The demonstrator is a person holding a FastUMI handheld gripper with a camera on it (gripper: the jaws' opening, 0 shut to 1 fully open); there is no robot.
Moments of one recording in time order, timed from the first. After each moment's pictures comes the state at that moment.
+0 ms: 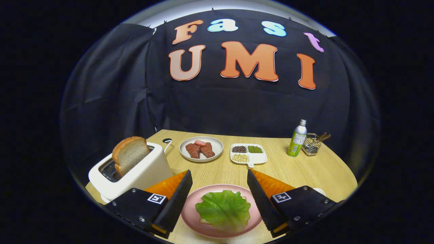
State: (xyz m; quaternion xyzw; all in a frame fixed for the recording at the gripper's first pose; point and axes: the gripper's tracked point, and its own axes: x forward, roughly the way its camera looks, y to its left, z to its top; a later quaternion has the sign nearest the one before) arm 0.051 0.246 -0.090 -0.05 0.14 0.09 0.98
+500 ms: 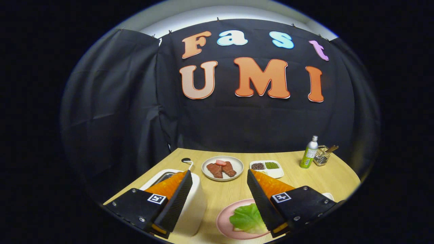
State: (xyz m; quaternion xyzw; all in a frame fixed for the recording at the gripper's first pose) arm 0.033 0.333 -0.034 -0.03 0.09 0.13 0.99
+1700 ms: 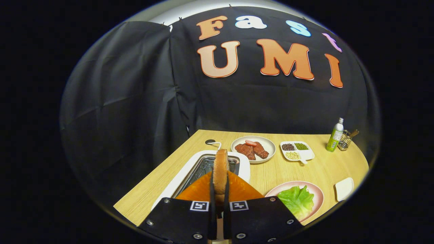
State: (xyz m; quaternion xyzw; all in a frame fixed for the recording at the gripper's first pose) arm 0.018 0.415 -0.100 -0.03 0.17 0.17 0.97
